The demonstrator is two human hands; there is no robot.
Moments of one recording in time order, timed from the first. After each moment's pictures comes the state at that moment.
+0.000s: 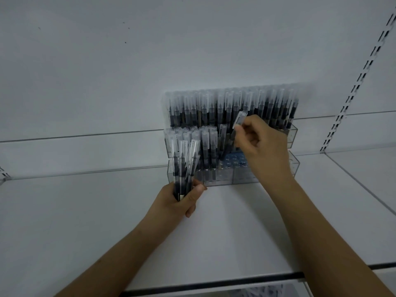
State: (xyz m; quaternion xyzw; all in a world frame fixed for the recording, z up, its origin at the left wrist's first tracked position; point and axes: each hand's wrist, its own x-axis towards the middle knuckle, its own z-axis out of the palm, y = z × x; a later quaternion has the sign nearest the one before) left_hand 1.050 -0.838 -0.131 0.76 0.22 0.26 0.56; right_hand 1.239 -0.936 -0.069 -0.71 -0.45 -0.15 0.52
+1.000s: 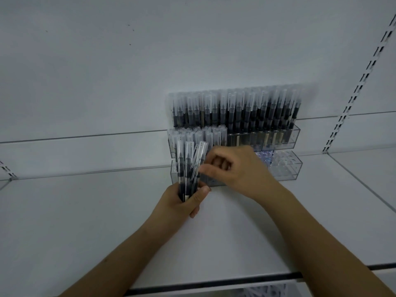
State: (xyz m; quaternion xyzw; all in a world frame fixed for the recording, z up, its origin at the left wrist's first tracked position) left_hand 1.049 -0.840 -0.128 0.77 0.21 0.25 0.54; right_hand 1.210 -0.927 -0.077 -0.68 -0.62 0.01 0.40
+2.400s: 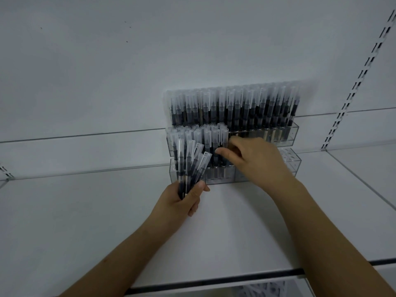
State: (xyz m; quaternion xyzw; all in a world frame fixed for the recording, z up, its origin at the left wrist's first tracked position) left_hand 1.047 -0.842 -0.127 0.79 0.22 0.24 0.53; right_hand 1.242 -0.931 -0.078 -0.80 -0.54 -0.14 0.21
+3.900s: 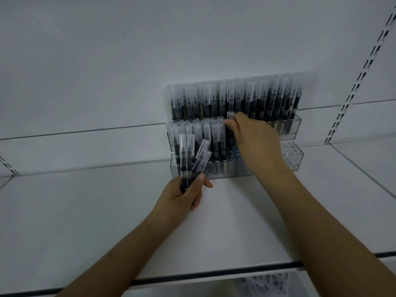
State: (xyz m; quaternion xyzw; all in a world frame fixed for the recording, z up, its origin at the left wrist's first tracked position) left_hand 1.050 -0.845 -0.129 0.78 0.21 0.25 0.53; right_hand 1.247 -0.907 -0.081 -0.79 -0.47 -0.27 0.28
